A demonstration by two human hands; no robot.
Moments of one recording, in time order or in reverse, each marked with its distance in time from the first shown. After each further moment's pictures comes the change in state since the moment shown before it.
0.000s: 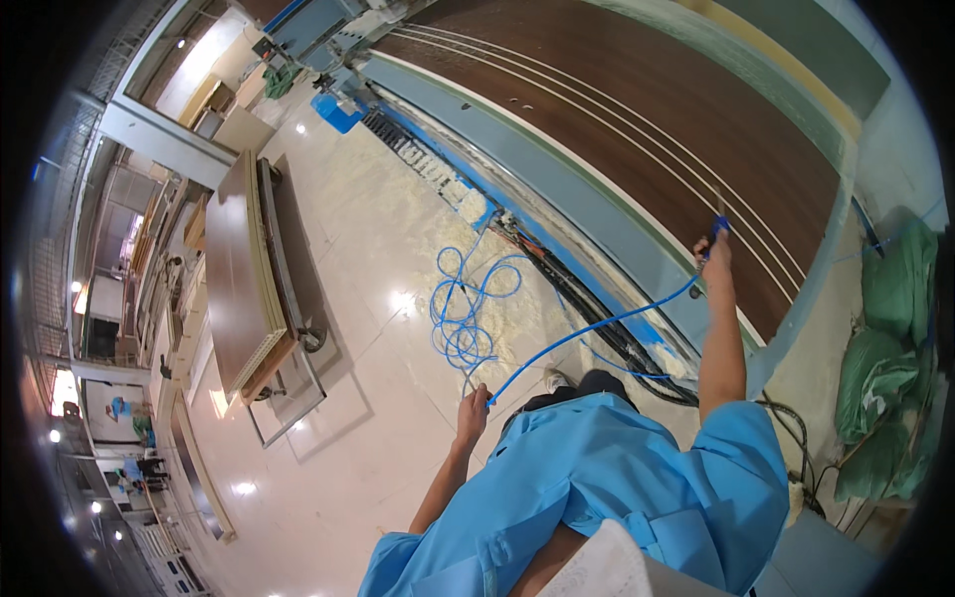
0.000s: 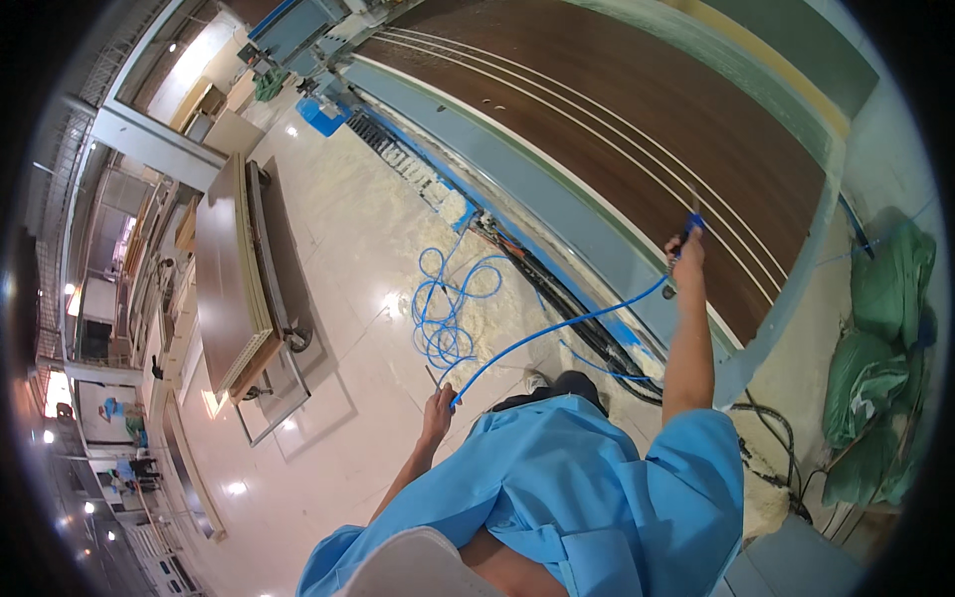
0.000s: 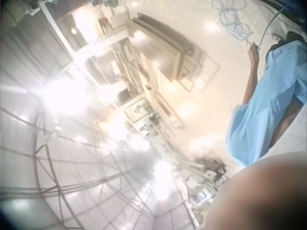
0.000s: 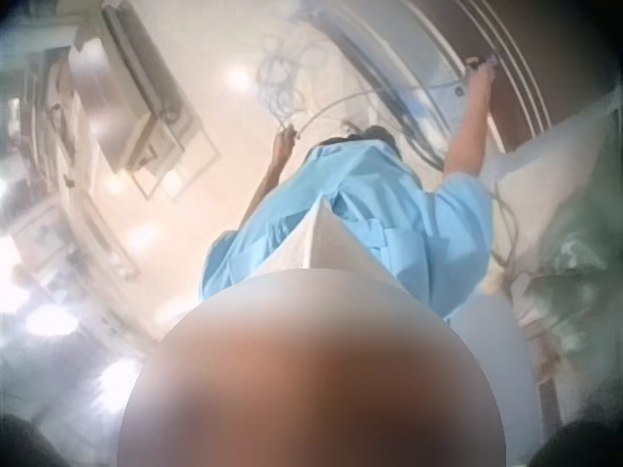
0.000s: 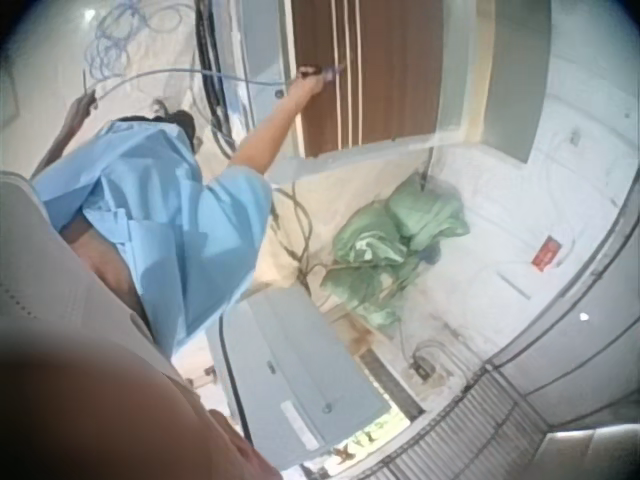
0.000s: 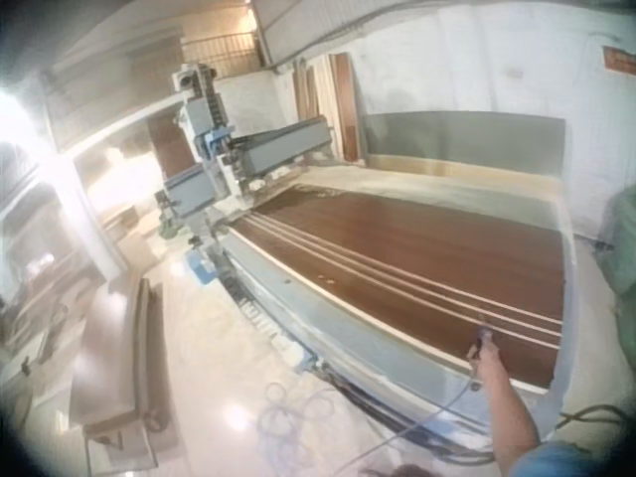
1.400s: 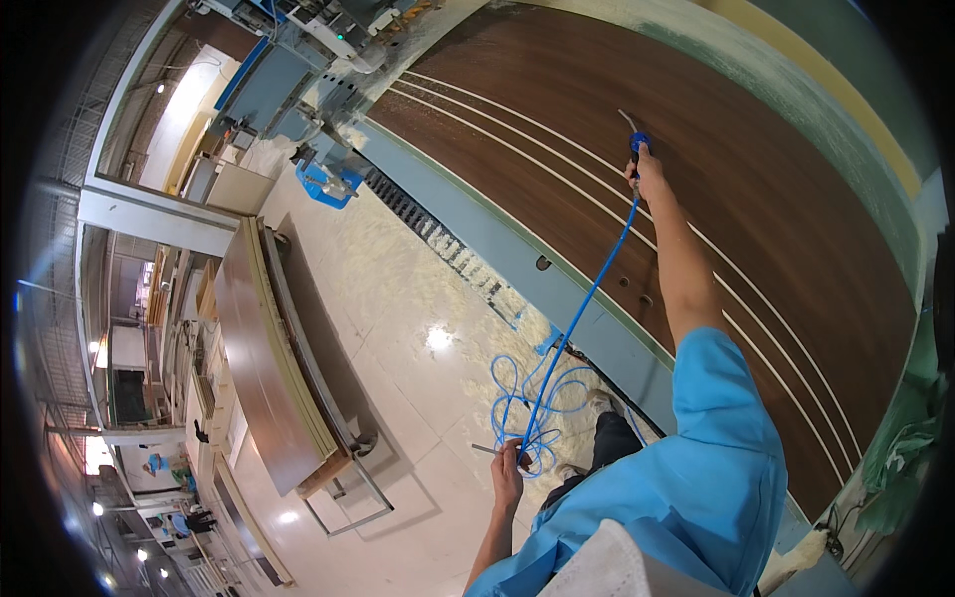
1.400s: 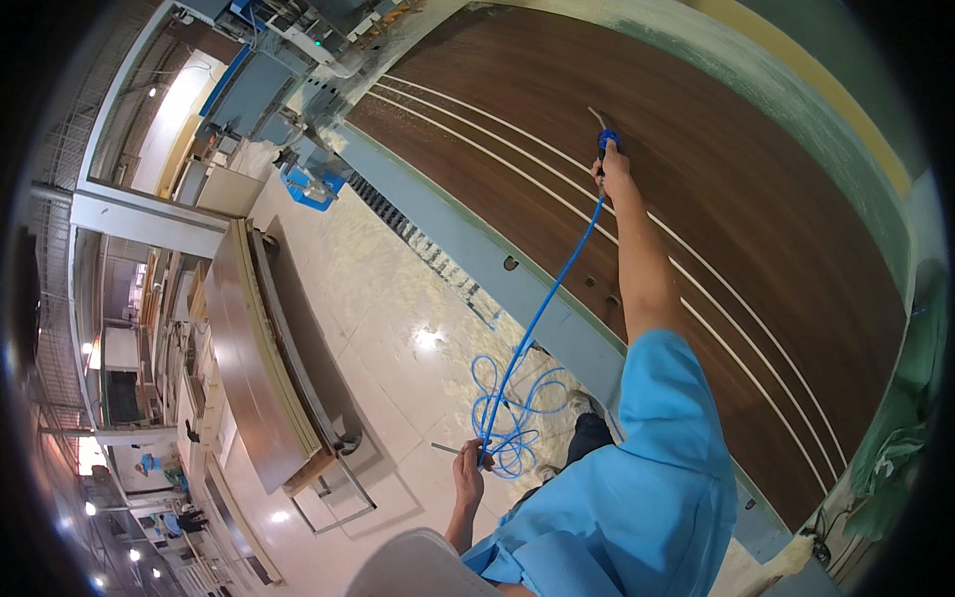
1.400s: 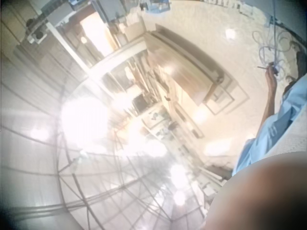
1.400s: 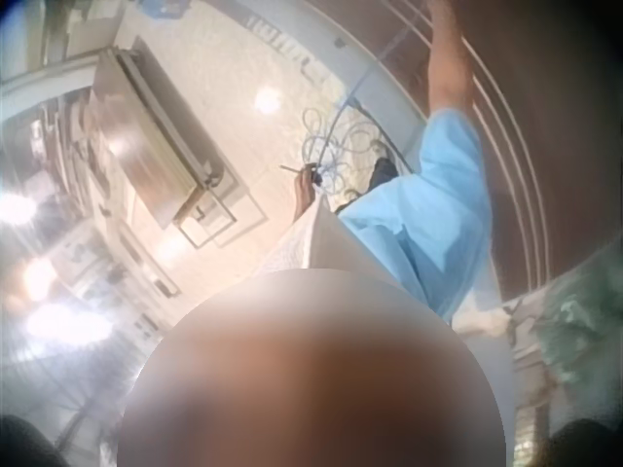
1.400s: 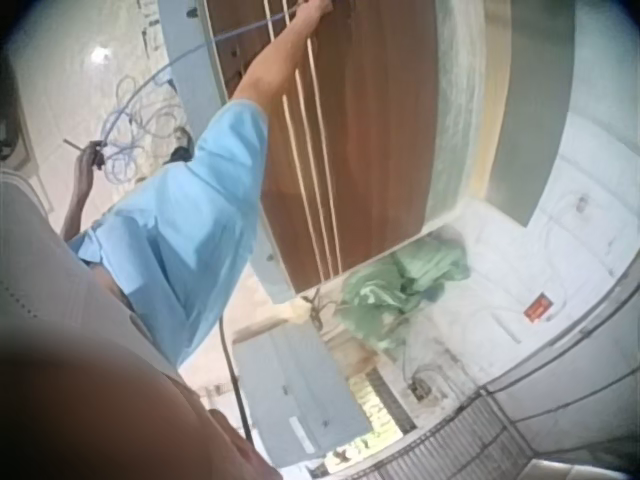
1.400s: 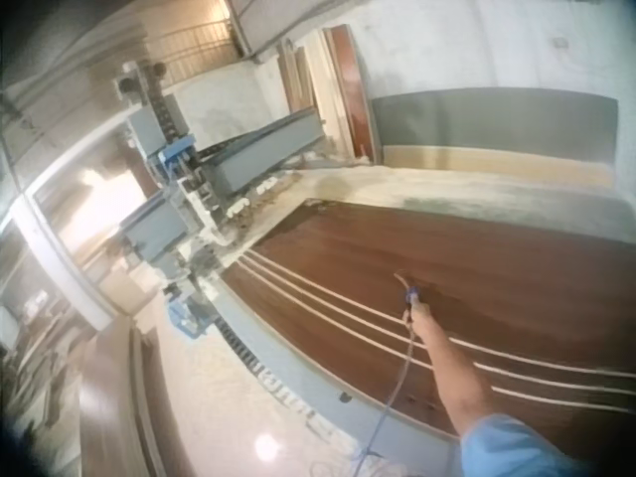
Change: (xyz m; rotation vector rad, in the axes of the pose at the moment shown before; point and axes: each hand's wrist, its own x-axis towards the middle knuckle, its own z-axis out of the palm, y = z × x) left_hand 0.465 0.301 -0.140 -0.306 0.083 0.032; right_hand 0.431 0.028 0.775 -0.235 -0.215 -0.056
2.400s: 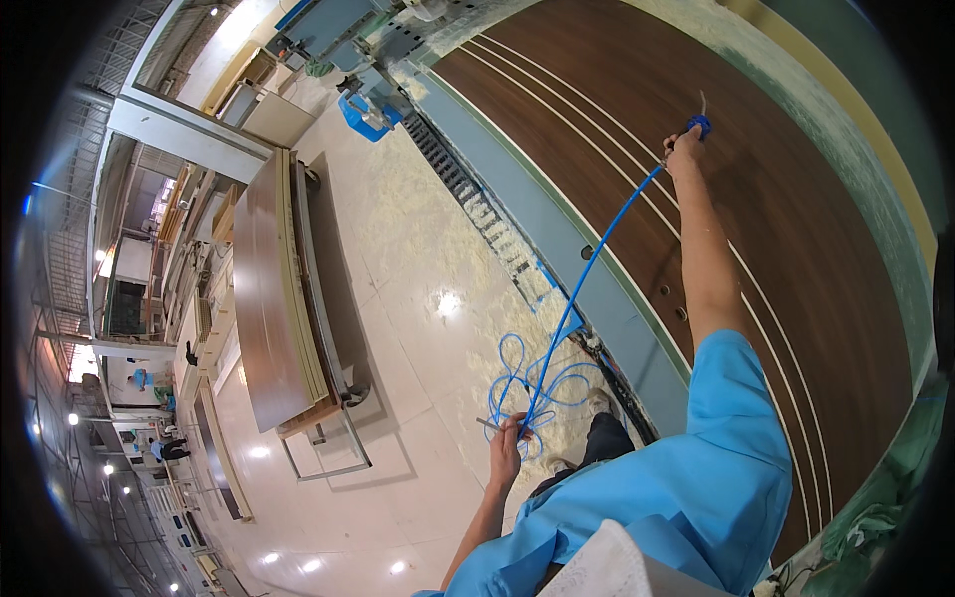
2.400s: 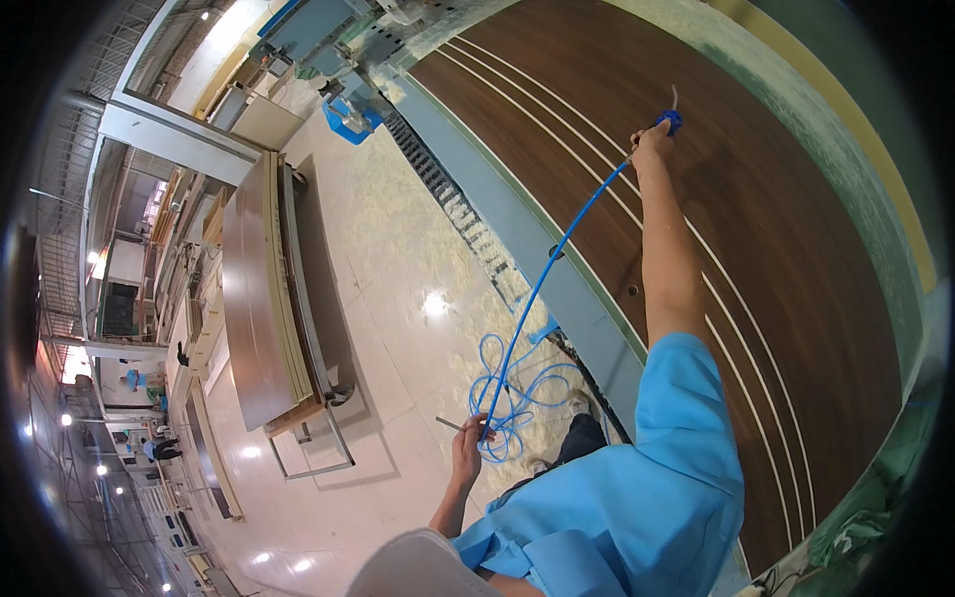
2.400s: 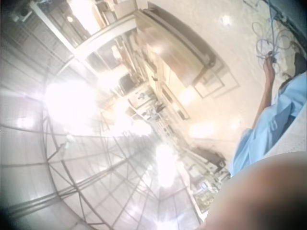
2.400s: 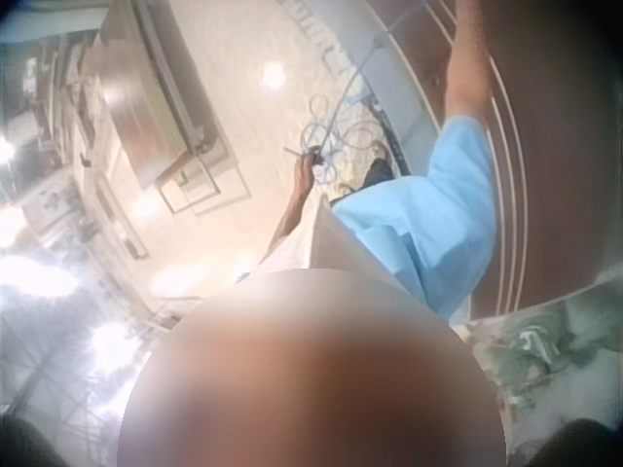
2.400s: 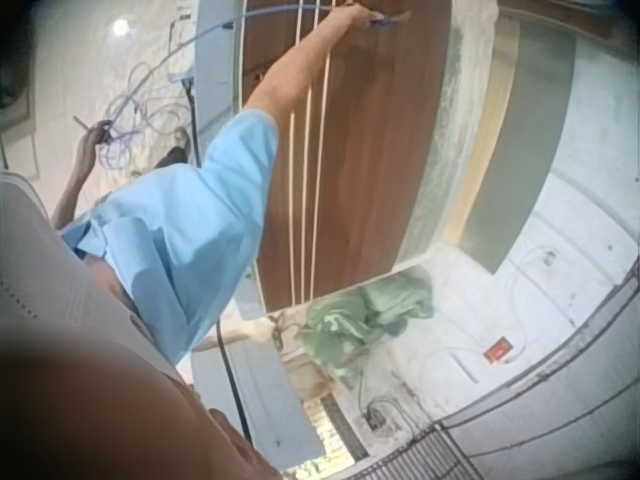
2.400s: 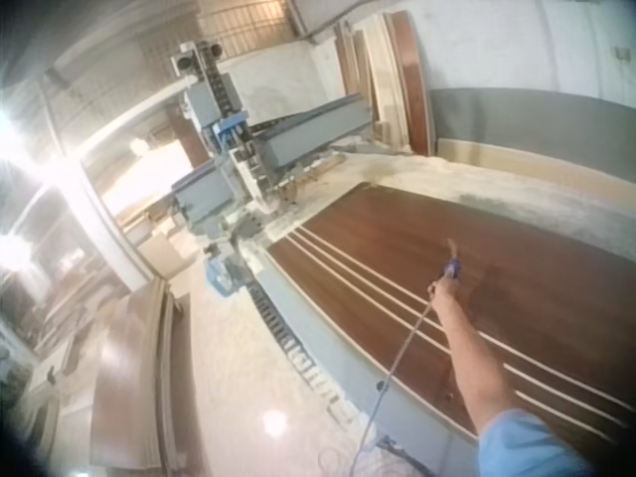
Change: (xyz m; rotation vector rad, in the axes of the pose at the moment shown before) left_hand 0.013 -0.006 -0.012 -0.077 0.069 -0.020; right_hand -0.011 -0.035 0.126 0.165 0.288 -0.098
